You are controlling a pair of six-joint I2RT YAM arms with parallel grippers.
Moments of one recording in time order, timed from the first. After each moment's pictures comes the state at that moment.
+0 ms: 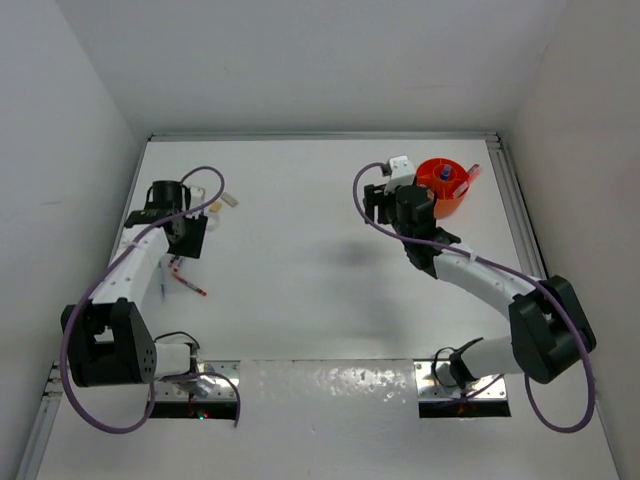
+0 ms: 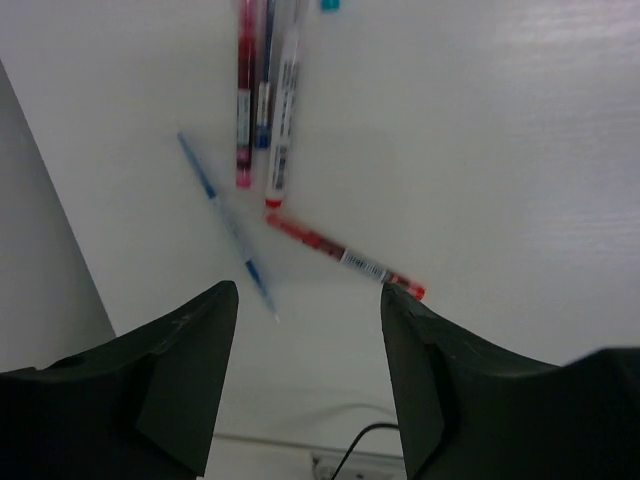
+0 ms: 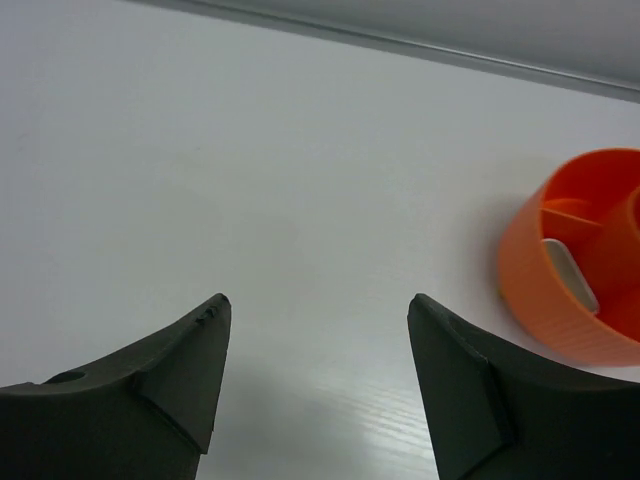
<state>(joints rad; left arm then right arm) 0.07 1.28 0.96 -0.71 -0.11 0.23 0.47 1.38 0.75 0.34 0.25 0.04</state>
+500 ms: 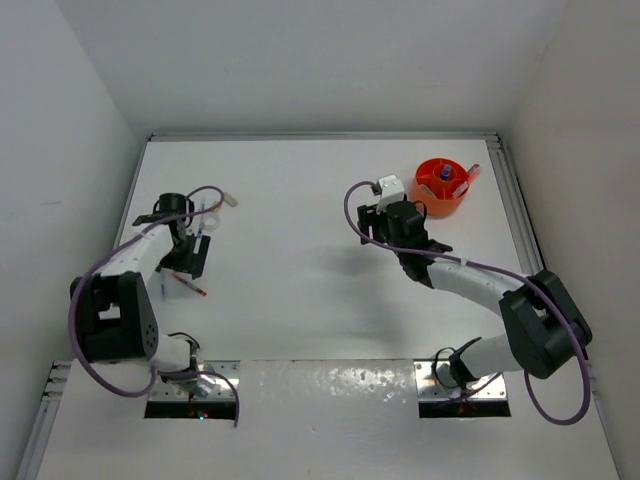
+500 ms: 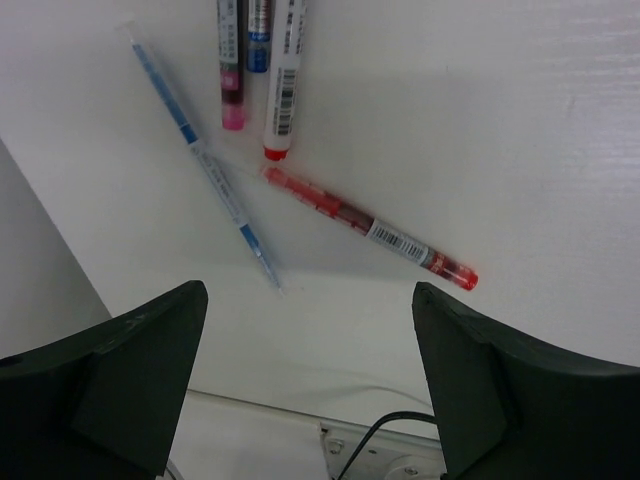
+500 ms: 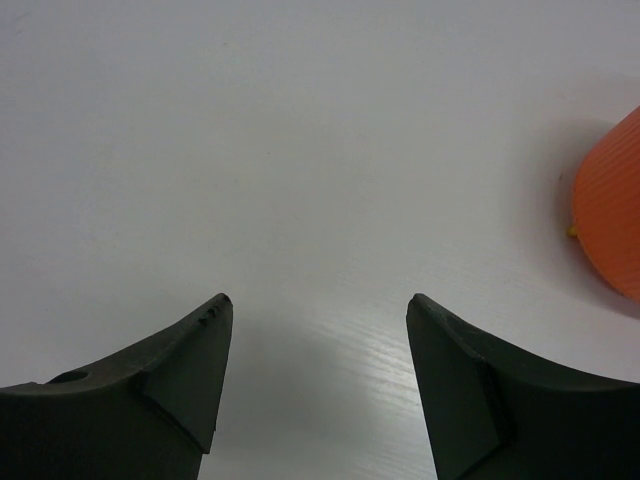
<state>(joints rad) 0.12 1.39 0.87 -0.76 -0.23 0.25 0.54 1.41 0.65 0.34 0.21 0.07</state>
